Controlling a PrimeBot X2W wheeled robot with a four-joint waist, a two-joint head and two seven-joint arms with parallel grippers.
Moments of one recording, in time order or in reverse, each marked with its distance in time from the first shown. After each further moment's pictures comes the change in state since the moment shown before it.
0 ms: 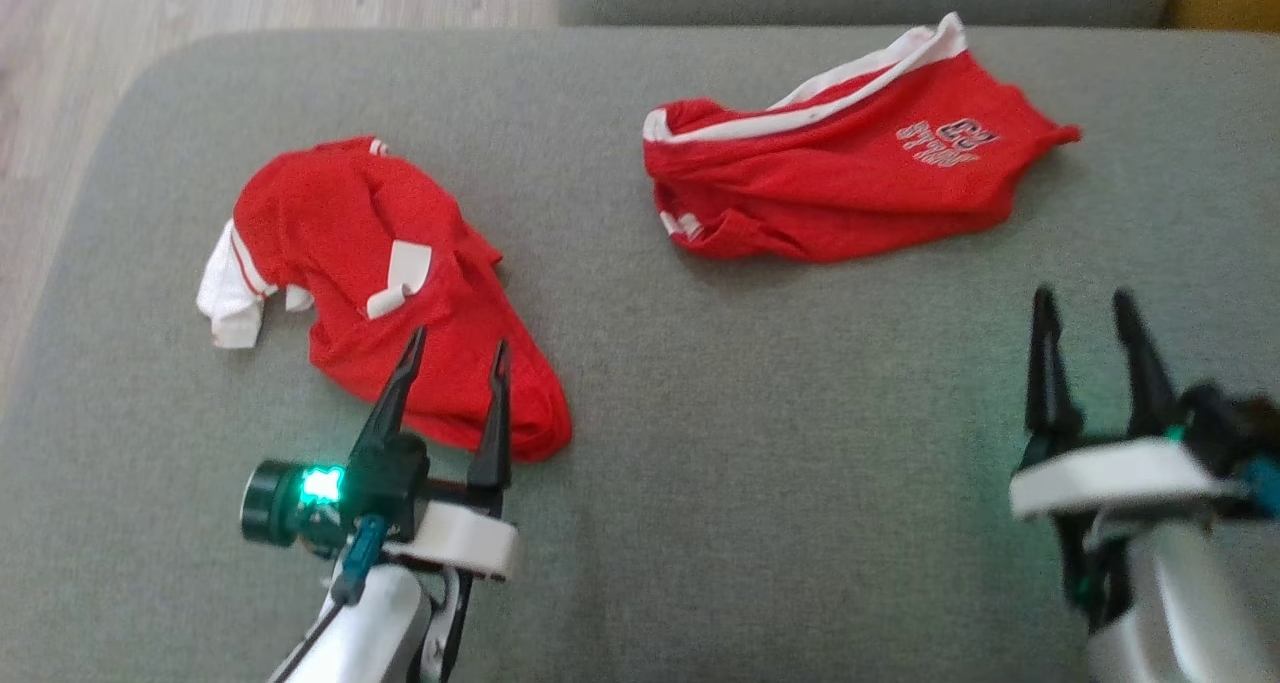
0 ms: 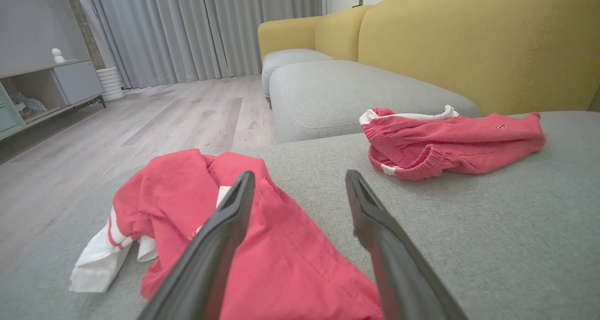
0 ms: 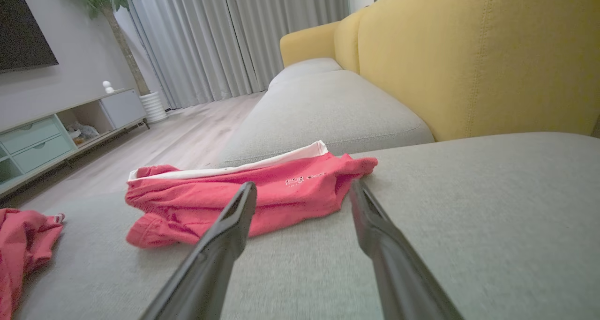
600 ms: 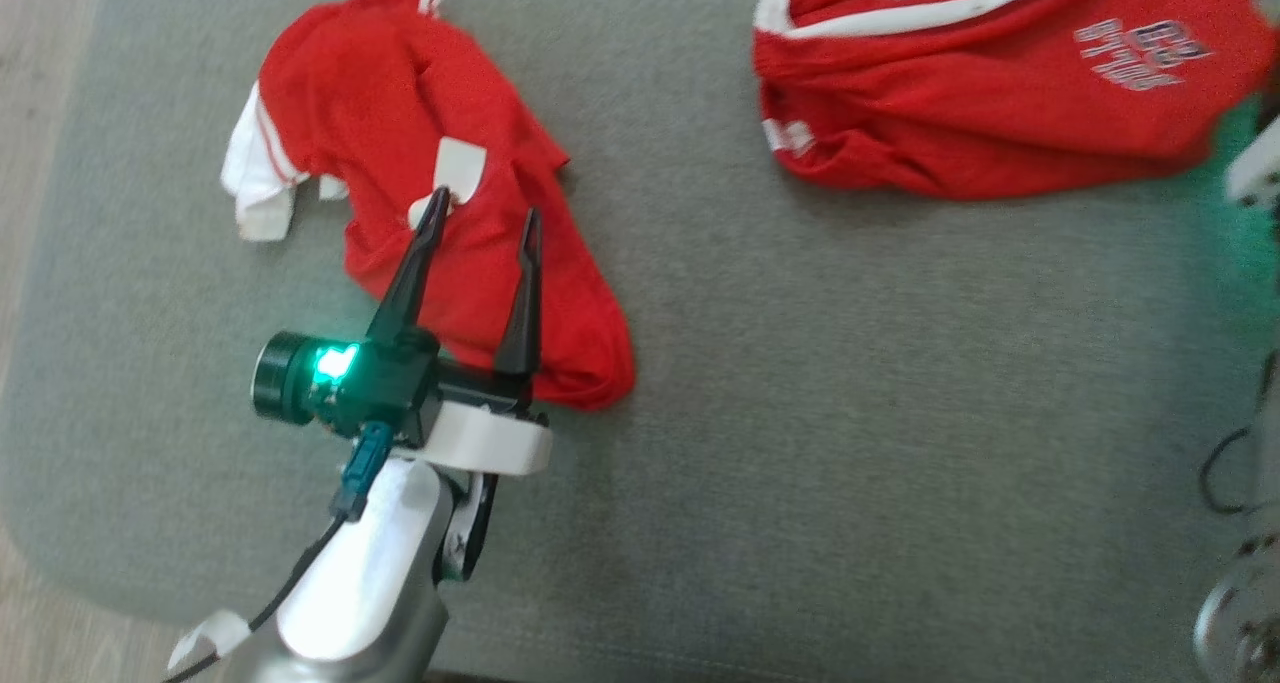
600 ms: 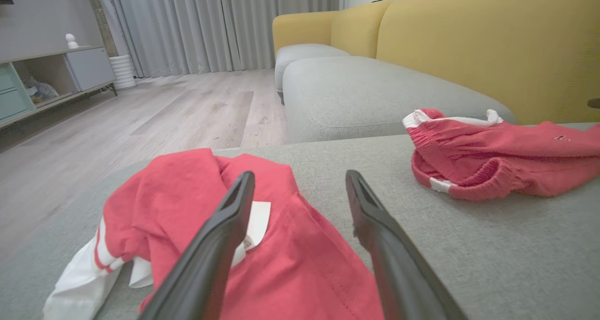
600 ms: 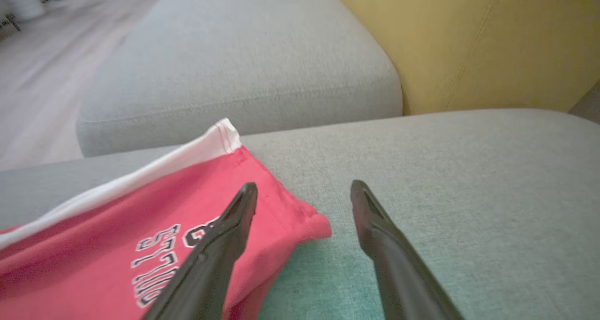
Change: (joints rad) left arm -0.143 -0.097 0.103 -0.052 0.104 -0.104 0.000; right arm -0.675 -0.114 -0.416 0.373 -0.339 0.000 0.414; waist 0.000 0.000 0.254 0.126
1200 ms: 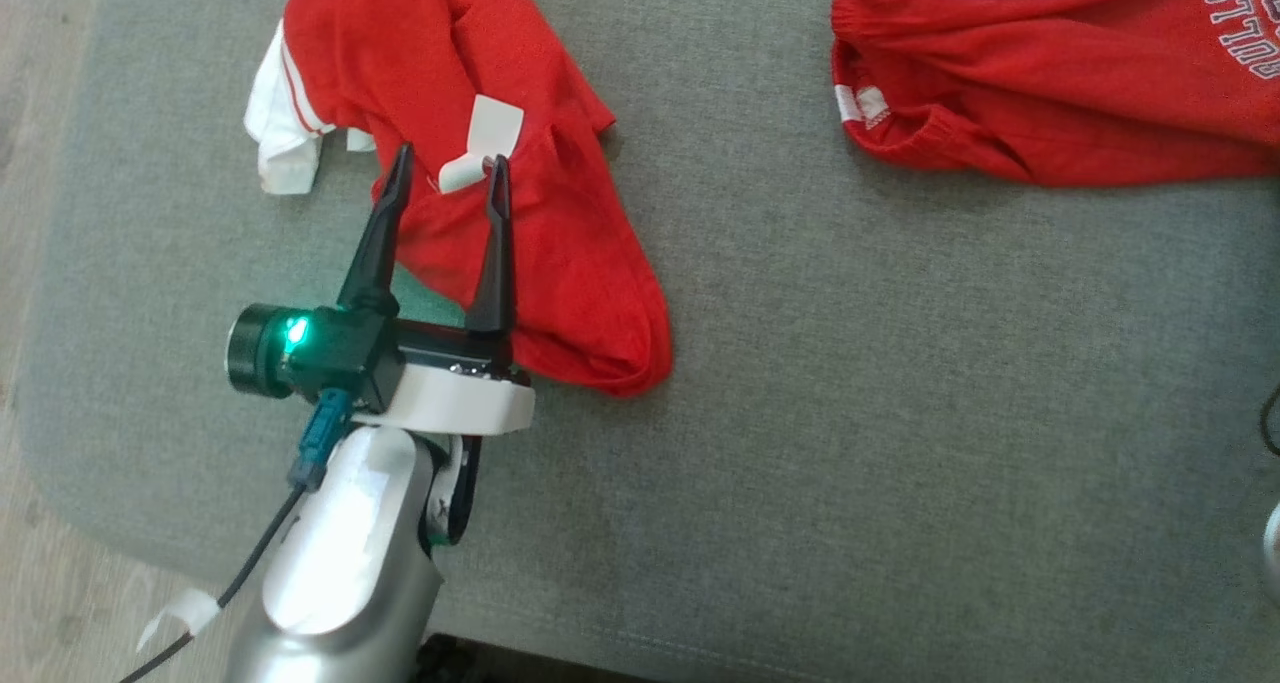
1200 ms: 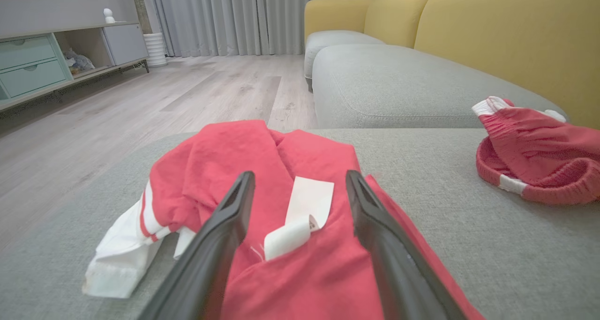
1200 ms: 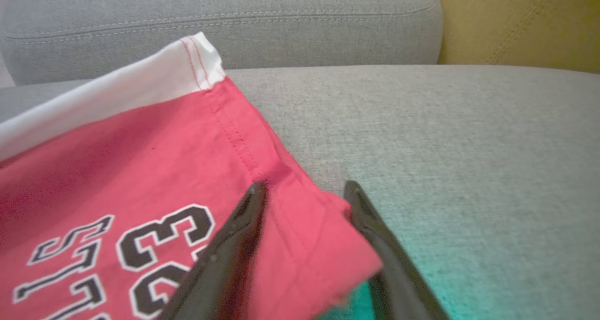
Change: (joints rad) left arm -0.022 -0.055 0.116 0.003 0.013 -0.060 0.000; right arm -0.198 -0.079 -0.130 0.269 -0.247 0.000 0.032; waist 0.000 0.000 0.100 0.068
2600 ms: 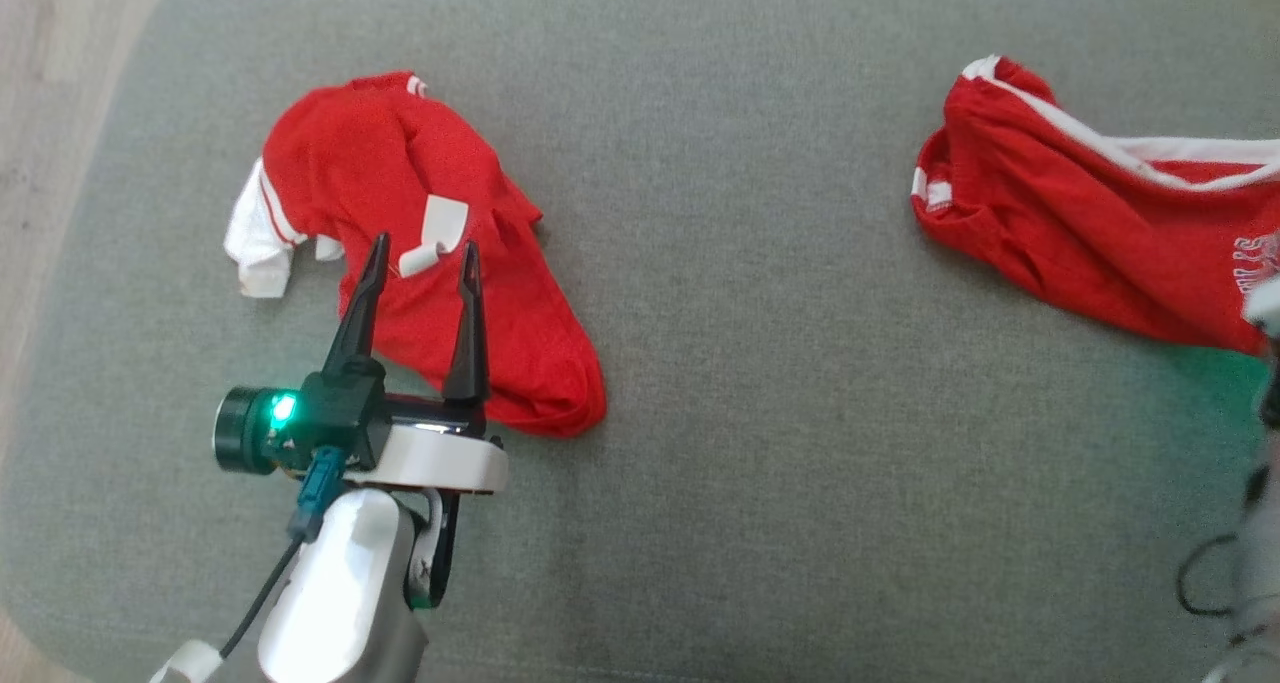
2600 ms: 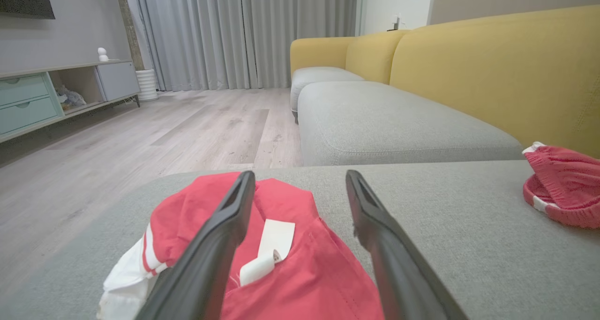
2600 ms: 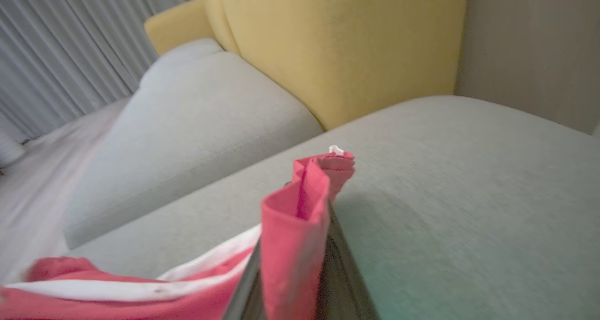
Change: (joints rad) left arm 0.105 -0.019 0.084 0.054 0.072 -0.020 0.000; right arm 0.346 0.074 -0.021 -0.142 0.425 0.000 -0.309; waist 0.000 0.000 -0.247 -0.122
